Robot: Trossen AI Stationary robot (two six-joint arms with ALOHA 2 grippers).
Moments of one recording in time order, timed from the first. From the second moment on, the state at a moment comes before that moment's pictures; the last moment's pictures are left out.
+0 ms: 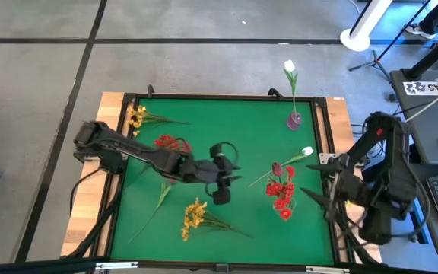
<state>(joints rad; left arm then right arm) -0.26 1.71 1.36 -0.16 -0.44 -0.18 1.19 1.27 1.40 -1.43 1.39 1.21</state>
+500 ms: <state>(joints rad) -0.26 1.53 0.98 0.19 -0.42 -0.29 0.78 1.20 1.38 -0.53 0.72 0.05</state>
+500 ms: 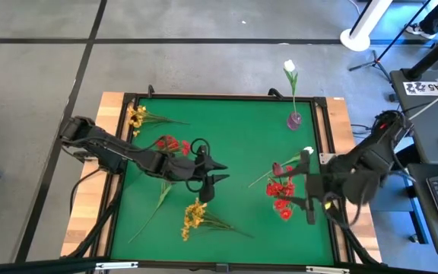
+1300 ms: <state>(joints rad) -0.02 1.38 0.93 -0.77 -0.52 -0.62 0.13 0.52 0.84 -0.27 0.31 -0.06</state>
